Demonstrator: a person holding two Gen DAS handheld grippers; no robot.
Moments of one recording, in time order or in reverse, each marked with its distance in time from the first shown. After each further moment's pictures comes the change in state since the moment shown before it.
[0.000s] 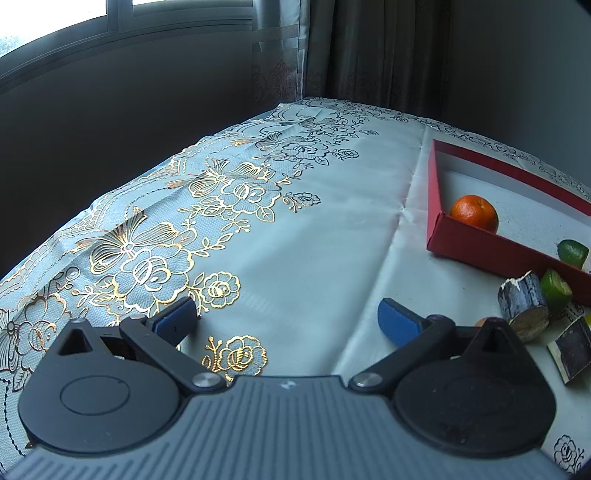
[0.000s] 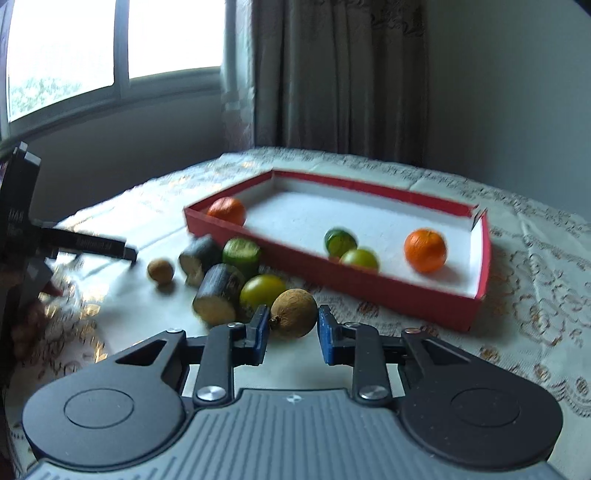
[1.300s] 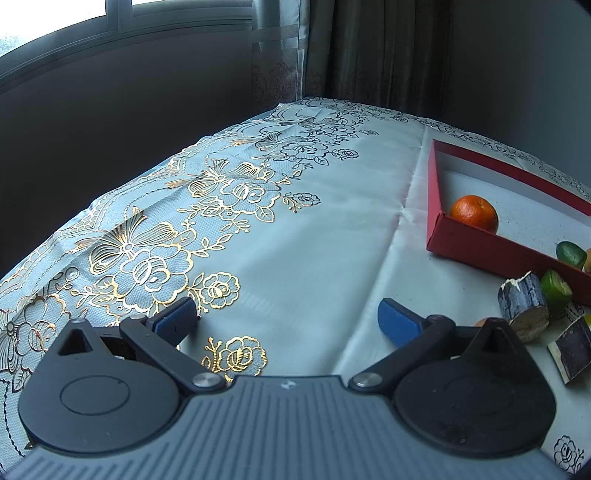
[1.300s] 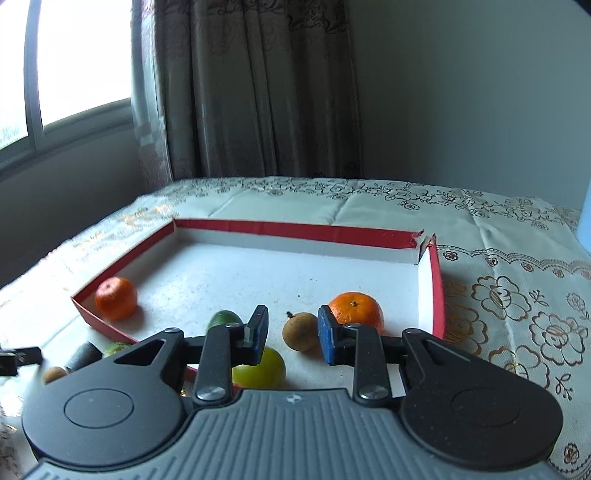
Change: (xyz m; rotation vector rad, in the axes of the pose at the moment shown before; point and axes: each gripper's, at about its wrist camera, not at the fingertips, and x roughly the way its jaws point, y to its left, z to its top) left arm 0.000 -0.001 0.000 0.001 -0.001 -0.001; right arm 0.057 -0.062 0.046 0.177 -0.032 -0.140
